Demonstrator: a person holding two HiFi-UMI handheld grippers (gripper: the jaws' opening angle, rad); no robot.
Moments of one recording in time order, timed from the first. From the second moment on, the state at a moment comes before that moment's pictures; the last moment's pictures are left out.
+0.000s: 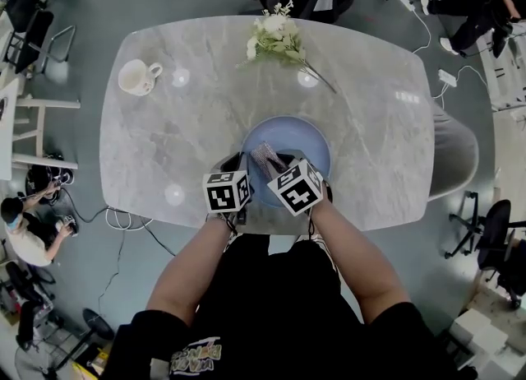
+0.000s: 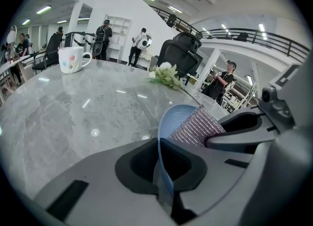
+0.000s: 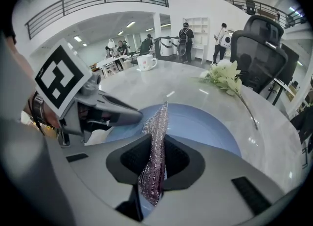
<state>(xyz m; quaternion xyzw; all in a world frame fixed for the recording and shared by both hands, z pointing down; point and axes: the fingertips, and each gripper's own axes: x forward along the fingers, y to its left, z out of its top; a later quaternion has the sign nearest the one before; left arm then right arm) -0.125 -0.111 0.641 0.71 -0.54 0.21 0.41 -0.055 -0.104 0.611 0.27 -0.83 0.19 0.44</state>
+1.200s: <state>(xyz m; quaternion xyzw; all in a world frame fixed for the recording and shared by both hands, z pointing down) -0.126 -0.112 0.645 0.71 -0.54 0.21 0.40 0.051 -0.182 0.612 0.39 -0.78 0.17 0.46</state>
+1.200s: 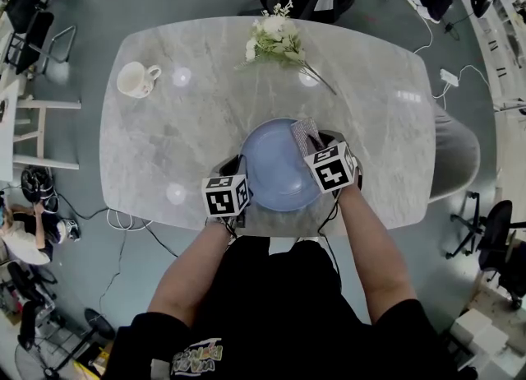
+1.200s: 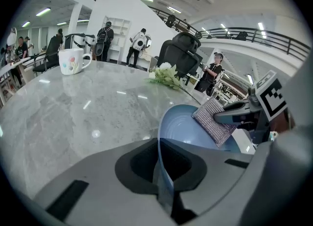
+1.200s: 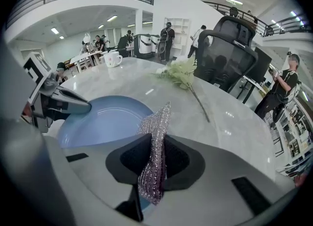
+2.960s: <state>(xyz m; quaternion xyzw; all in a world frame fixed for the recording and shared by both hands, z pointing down) -0.126 -0.111 0.643 0.70 -0.55 0.20 0.41 -0.030 -0.081 0.620 0.28 -0.83 0.22 0.44</state>
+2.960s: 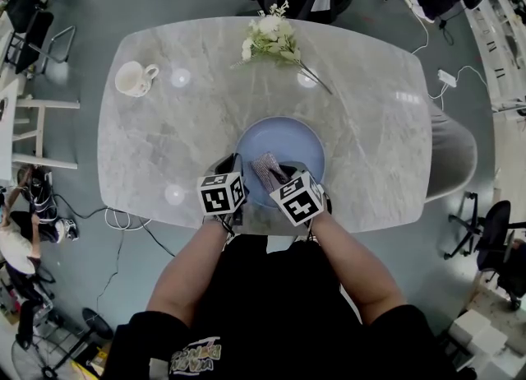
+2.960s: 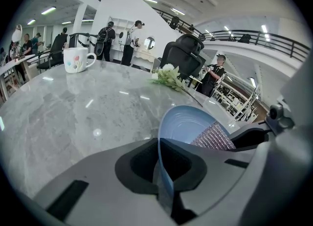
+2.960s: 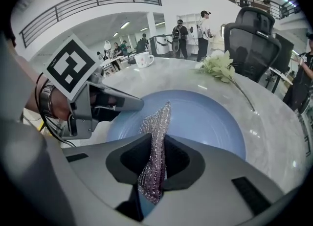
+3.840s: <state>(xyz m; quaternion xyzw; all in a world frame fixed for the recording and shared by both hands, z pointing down) -0.127 -0.110 0.643 0.70 -0.56 0.20 0.40 0.064 -0.143 0.612 0.36 -0.78 0.13 0.49</state>
